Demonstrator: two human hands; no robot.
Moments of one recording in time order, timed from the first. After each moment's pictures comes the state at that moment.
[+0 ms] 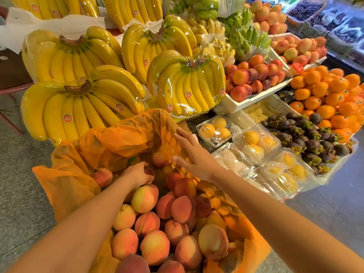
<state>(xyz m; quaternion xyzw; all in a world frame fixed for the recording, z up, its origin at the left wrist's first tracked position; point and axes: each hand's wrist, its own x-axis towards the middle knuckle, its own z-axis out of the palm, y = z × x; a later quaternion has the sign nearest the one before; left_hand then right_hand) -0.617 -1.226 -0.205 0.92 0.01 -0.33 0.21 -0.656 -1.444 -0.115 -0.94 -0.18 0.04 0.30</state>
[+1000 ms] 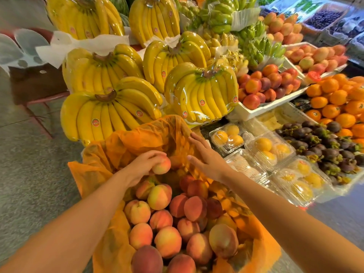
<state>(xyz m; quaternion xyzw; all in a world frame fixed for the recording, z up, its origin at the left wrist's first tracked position) -0.633 -1.204 -0.133 0.75 0.05 -0.30 0.59 -0.660 -1.442 -0.105 -0.93 -0.15 0.08 0.32</state>
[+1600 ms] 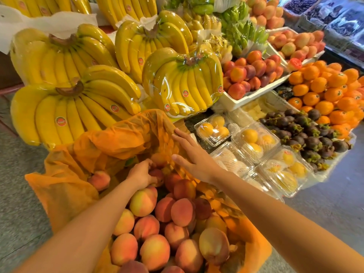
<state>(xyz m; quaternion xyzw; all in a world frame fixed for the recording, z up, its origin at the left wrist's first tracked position) -0.618 -1.245 -0.203 0.91 -0.03 -0.28 0.29 -0.657 -1.445 -0.111 -0.92 -0.15 0.07 0.36</state>
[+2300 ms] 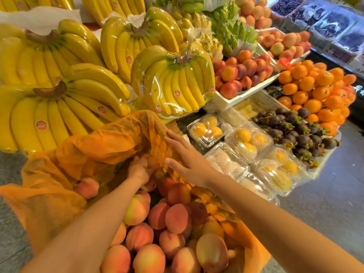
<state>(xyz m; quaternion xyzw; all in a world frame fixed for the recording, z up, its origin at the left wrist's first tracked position) -0.591 -1.274 -0.229 0.94 -0.01 -0.22 0.25 -0.657 -1.446 -0.115 -0.92 -0.14 0.06 0.35</state>
